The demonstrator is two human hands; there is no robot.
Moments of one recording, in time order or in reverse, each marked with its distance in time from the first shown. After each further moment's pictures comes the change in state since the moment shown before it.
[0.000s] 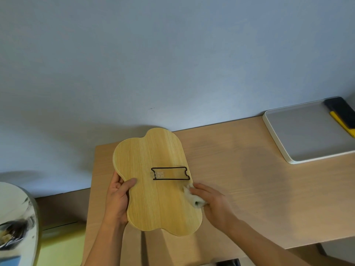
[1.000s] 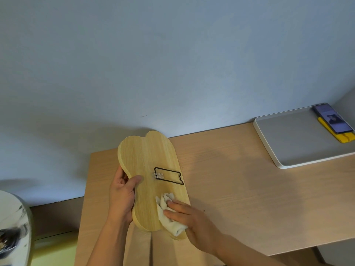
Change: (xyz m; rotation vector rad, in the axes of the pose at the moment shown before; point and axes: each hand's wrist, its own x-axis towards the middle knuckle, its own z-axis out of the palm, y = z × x) left_hand -0.024 0.016 0.064 0.073 0.006 0.087; right_hand -0.017 -0.032 0.005 0.215 -0.179 -0.378
